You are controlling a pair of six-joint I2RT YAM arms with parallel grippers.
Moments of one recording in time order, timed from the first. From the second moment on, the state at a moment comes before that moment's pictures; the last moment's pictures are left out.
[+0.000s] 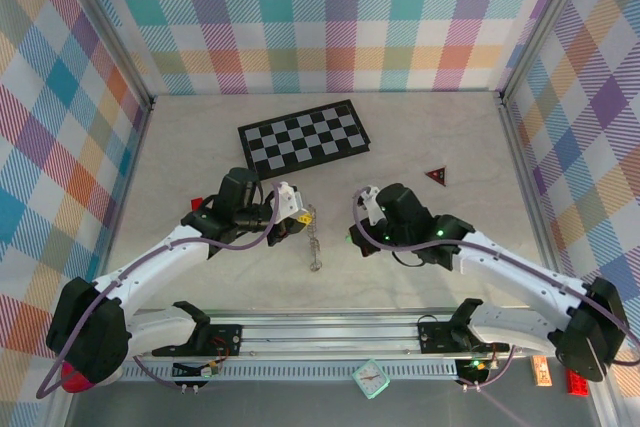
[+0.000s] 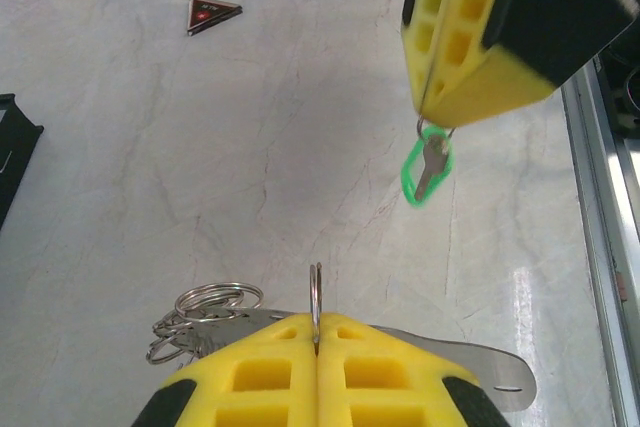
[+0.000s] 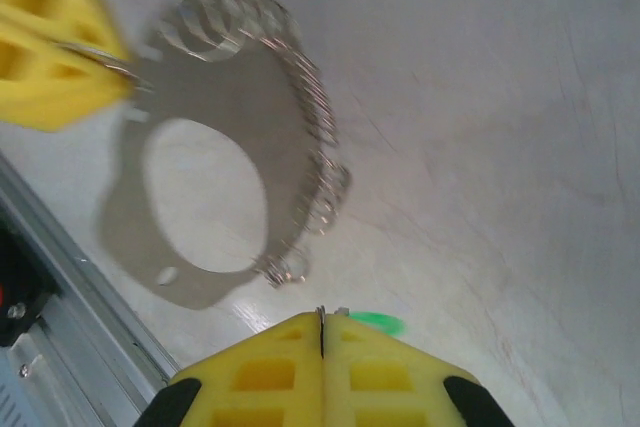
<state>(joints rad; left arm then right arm) -0.54 1.15 0.72 -0.20 0.64 0.50 0.84 1.06 0.78 -0.45 -0.16 0.34</state>
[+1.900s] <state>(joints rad) -0.59 1.23 0.84 -0.28 0.63 0.41 0.84 1.18 0.82 -0.12 -0.24 0.19</state>
